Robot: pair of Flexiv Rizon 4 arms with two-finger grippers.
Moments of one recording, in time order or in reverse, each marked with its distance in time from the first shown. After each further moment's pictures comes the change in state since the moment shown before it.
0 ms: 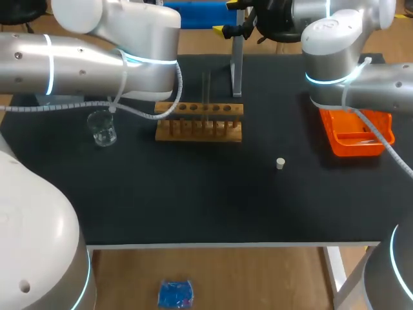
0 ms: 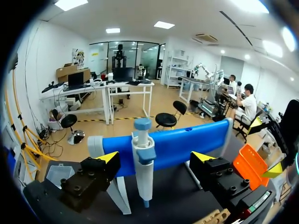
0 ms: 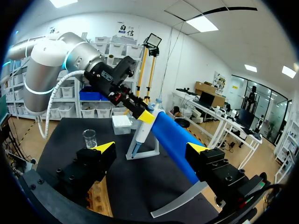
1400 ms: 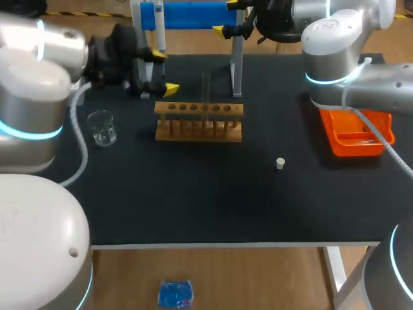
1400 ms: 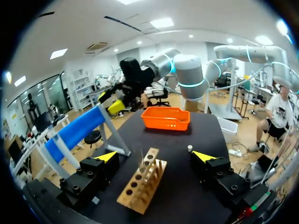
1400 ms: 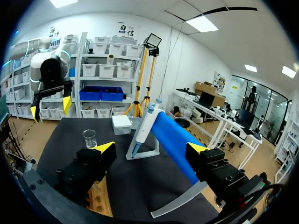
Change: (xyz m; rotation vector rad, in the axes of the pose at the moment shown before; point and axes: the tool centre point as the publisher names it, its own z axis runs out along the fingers) left arm 0.099 0.130 -0.203 0.056 0.693 0.586; right arm 0.000 0.000 0.000 0.000 0.000 0.000
